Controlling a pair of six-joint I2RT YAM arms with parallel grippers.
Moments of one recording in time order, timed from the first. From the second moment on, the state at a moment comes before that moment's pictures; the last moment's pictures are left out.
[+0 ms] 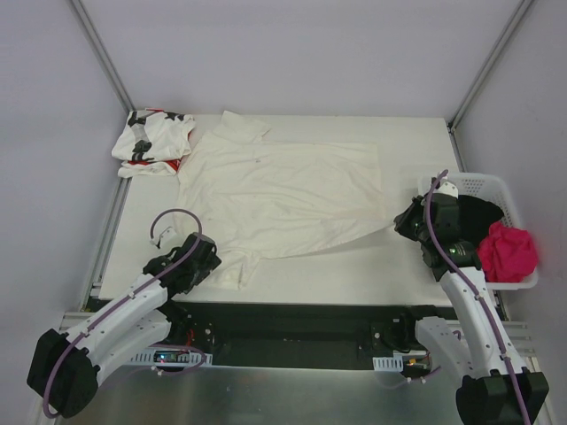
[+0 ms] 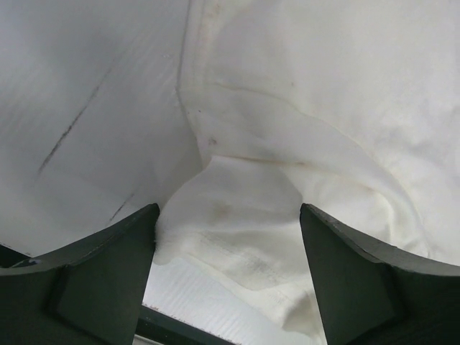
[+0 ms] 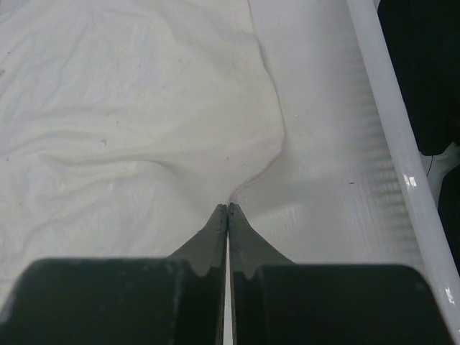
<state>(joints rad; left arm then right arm) -0.54 0.78 0.37 -0.73 -0.40 -1.24 0.13 0.79 0.69 -0.51 0.07 0.49</state>
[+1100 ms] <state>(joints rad) -0.54 0.79 0.36 -0.71 -0.28 -1.19 0.12 0.80 0.69 -0.50 0.07 0.49</state>
